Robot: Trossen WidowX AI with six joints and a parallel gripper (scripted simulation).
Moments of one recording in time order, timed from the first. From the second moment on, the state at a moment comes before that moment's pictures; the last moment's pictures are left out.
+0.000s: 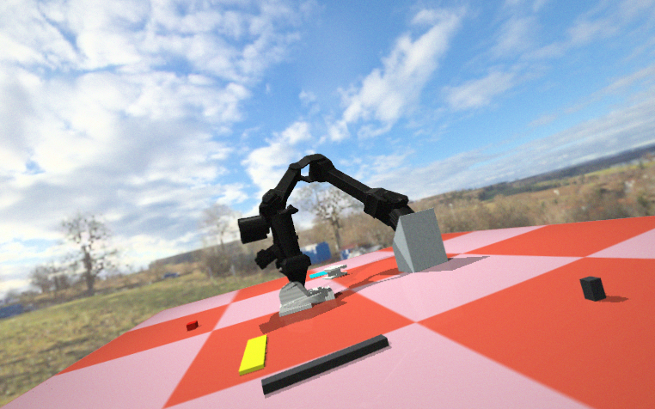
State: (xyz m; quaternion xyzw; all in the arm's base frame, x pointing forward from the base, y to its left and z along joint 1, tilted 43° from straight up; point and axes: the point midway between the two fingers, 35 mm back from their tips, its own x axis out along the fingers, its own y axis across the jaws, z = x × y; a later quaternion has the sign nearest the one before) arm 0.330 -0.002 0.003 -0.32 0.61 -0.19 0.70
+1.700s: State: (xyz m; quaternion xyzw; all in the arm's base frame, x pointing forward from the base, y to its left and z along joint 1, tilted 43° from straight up) arm 0.315 -0.002 0.086 -0.34 0.63 -0.15 0.68
